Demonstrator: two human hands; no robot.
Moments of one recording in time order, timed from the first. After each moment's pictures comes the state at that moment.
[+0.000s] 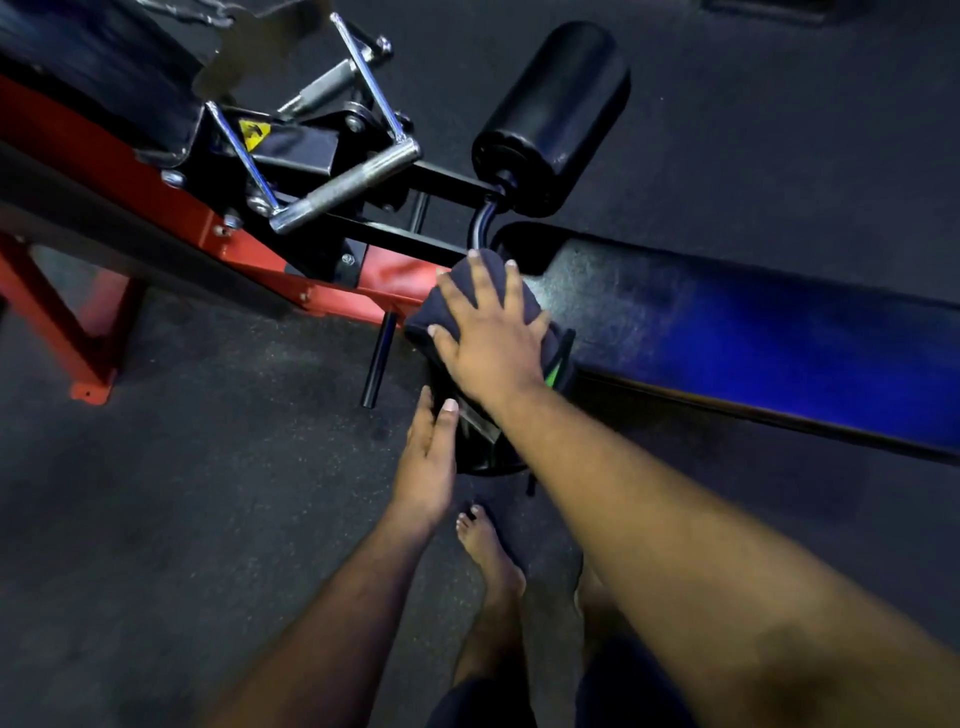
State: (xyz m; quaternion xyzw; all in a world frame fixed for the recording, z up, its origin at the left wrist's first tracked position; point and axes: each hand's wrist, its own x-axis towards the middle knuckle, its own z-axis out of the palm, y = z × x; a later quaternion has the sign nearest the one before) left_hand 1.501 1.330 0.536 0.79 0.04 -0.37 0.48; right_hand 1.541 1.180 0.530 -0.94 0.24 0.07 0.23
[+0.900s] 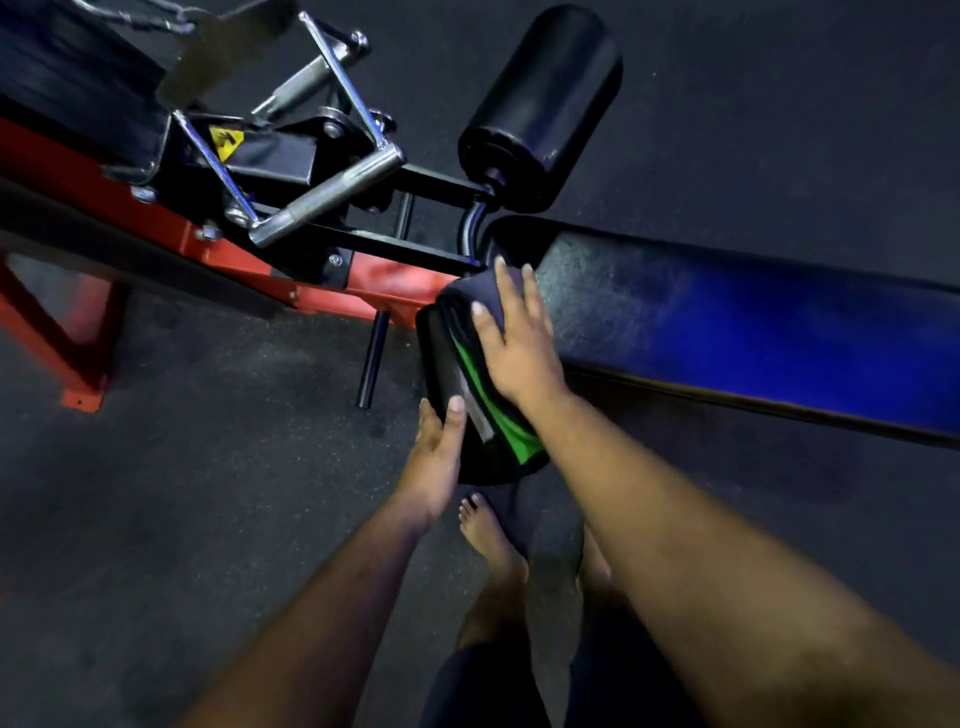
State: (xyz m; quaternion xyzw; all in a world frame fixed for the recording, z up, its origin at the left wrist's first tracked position) left_hand 1.519 1.321 0.527 0.76 0.05 -0.50 0.40; right_hand 1.527 1.152 0.499 -0.83 0.35 -0.02 0.43
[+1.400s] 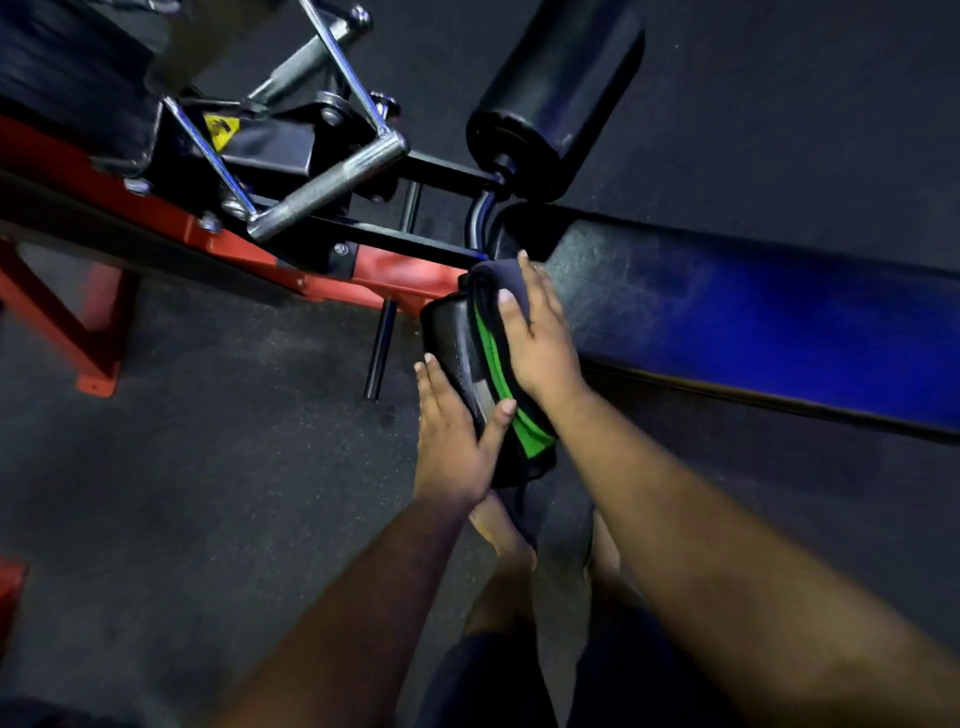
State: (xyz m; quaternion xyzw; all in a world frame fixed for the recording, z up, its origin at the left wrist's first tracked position) left_hand 1.513 1.298 0.513 0.88 -0.14 -0.31 0.32; right_hand 1.527 1.138 0.487 -0.77 0.37 -0.04 0.52
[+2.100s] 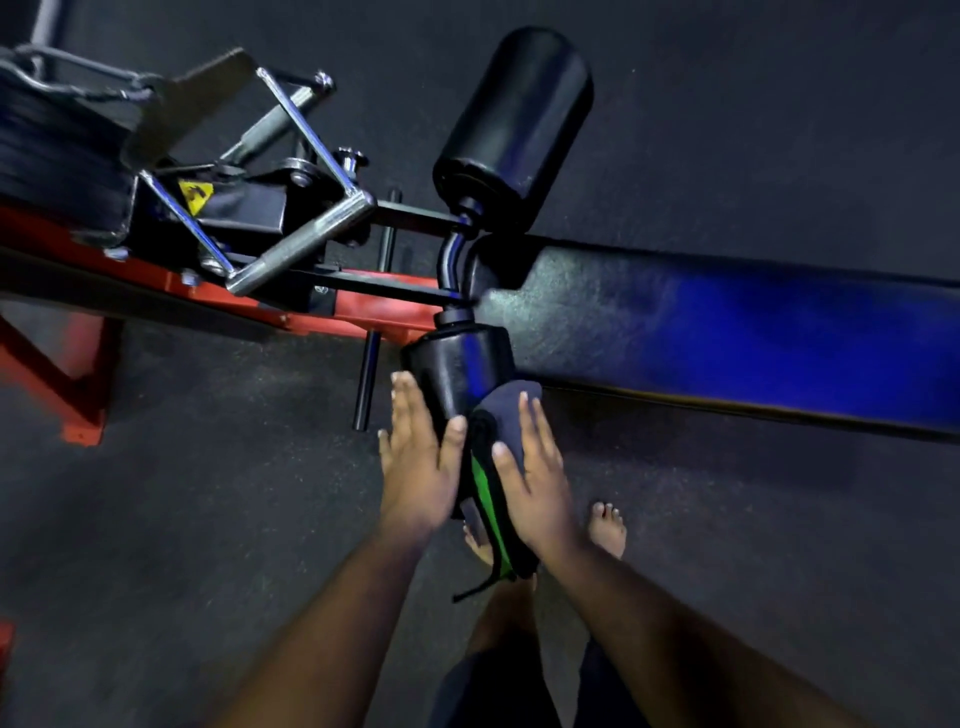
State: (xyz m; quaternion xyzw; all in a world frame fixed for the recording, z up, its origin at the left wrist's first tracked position) left_hand 1.540 1.303 0.523 0.89 -0.17 -0.32 0.28; right_hand 1.418 1.204 0.486 -0.77 0.38 -0.01 0.50
